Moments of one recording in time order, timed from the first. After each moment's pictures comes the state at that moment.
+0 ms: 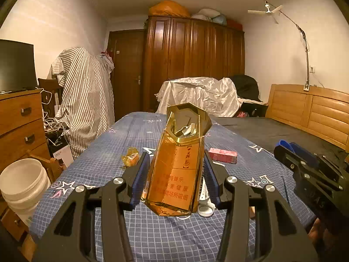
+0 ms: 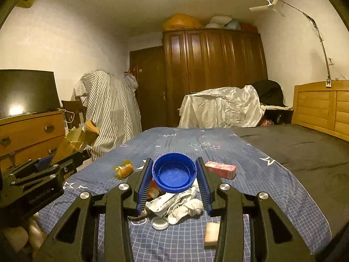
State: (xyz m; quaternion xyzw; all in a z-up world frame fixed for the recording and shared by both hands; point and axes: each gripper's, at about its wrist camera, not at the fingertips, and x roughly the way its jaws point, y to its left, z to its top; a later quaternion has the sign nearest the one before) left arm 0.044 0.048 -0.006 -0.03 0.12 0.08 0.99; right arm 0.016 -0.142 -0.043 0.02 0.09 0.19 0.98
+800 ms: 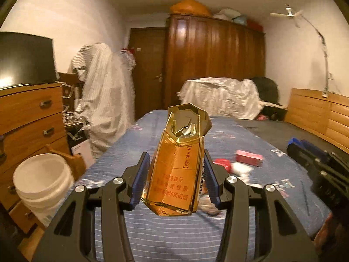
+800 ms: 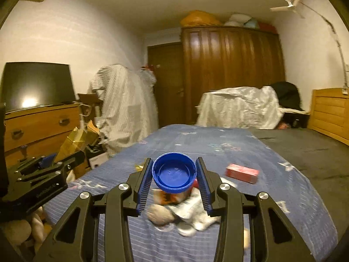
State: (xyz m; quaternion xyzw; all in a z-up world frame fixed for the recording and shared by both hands) left arm 0.024 0.113 -0.002 -0.05 0.13 0.16 0.98; right arm 0.038 -0.068 -0.026 0.00 0.10 0.27 0.96
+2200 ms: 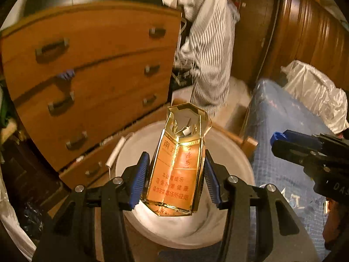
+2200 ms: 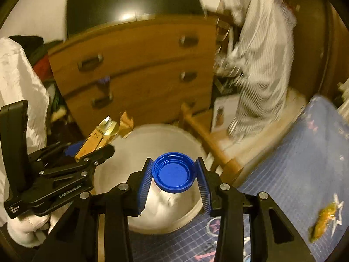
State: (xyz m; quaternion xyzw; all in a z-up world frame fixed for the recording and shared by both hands) left arm -0.028 0.501 -0.040 -0.21 0.30 0.37 0.85; right arm 0.099 0.528 -0.033 -0.21 0.33 0.58 0.71
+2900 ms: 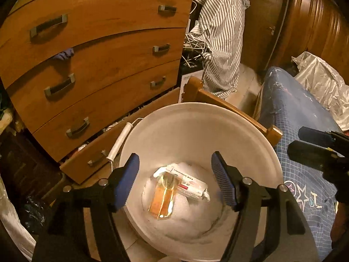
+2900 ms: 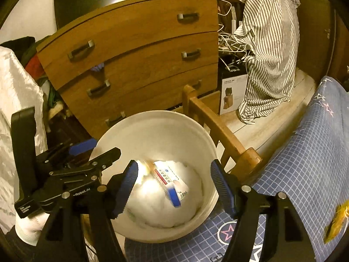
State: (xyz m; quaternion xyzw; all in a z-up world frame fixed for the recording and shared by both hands) left arm -0.024 0.537 -0.077 -0.22 0.33 0.39 0.83; right arm 0.117 0.536 -0.070 -0.20 0.37 0.58 0.70
